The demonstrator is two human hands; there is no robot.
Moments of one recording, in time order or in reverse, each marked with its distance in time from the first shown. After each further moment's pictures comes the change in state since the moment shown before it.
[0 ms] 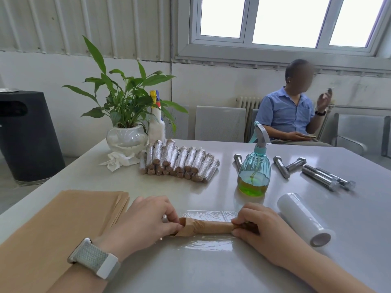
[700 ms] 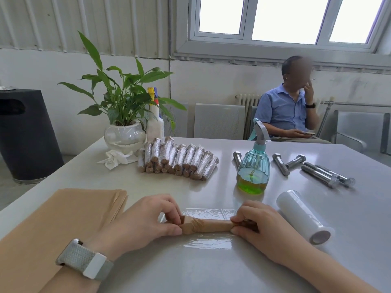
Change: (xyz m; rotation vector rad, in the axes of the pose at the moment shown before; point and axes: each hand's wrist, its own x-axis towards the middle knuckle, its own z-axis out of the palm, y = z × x) left_hand -0.005 0.007 -0.011 -0.329 -0.063 0.083; right_hand 0.001 0.002 0.001 0.004 -0.005 -0.004
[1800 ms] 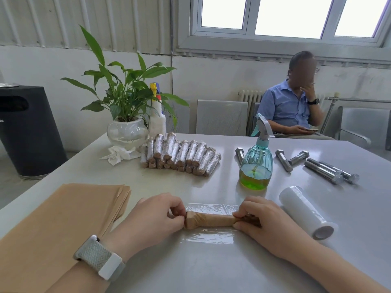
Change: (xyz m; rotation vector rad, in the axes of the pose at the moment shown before) left_hand 0.000 0.012 0.014 0.224 0.079 -0.192; right_hand 0.002 0.002 0.002 0.005 -0.007 -0.013
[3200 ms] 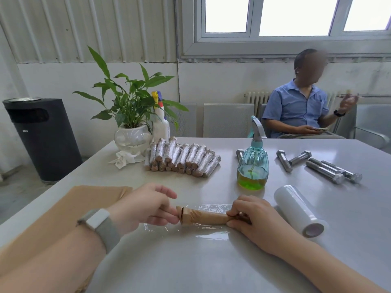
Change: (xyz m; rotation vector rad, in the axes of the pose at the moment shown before) left_hand 0.006 0.027 -0.027 -0.772 -0.117 -0.564; right_hand -0.001 0.008 0.003 0.032 0.017 -0.042
